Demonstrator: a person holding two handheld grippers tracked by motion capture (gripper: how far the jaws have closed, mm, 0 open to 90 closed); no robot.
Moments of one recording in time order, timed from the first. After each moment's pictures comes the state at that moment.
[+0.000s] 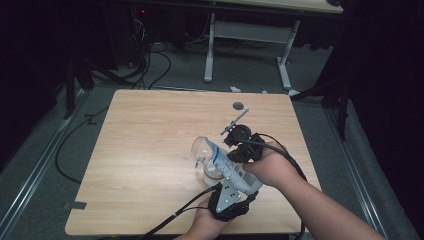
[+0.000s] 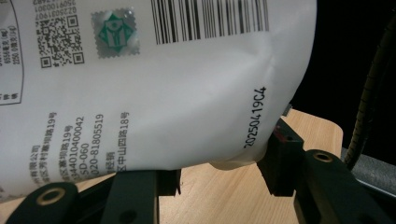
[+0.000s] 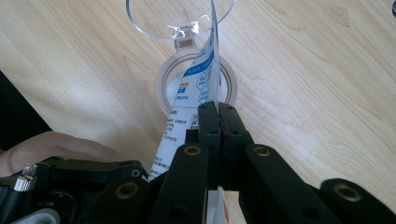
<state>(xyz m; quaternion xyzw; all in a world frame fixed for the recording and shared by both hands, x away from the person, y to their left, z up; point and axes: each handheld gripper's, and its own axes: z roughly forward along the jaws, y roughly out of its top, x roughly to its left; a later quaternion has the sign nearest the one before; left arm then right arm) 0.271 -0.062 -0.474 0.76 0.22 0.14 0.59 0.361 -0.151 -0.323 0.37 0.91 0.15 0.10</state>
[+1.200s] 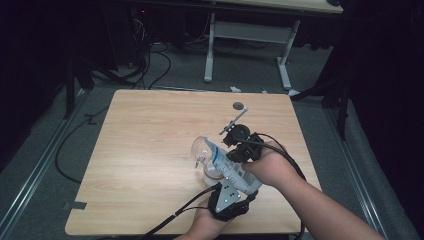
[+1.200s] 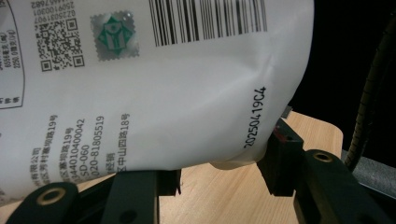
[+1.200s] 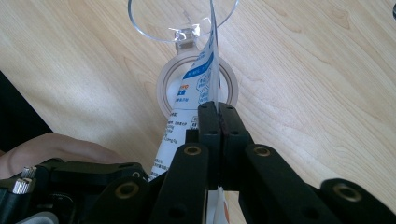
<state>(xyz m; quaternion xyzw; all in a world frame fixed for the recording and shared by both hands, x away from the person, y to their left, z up) 0.271 -0.061 -0.474 0.76 0.22 0.14 0.60 0.362 -0.149 -0.322 0.37 0.91 0.15 0.10</state>
